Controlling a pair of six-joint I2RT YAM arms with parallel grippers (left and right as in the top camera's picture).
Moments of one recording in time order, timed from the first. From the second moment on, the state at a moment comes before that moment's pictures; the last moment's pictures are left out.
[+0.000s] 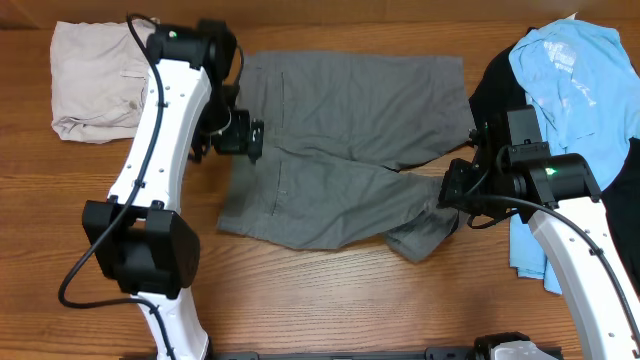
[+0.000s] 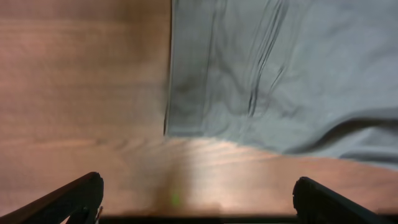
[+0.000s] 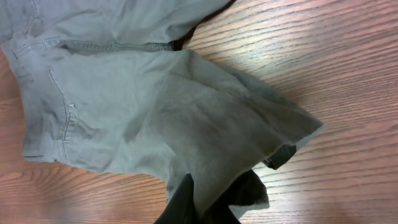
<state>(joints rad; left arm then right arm) -0.16 2.02 2.00 -1.67 0.03 -0.17 0.14 1.32 1.20 -1.13 -0.22 0.46</state>
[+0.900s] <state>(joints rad) -0.16 1.85 1.10 -0.96 0.11 -0.20 0.14 1.32 1.20 -1.14 -0.22 0.46</state>
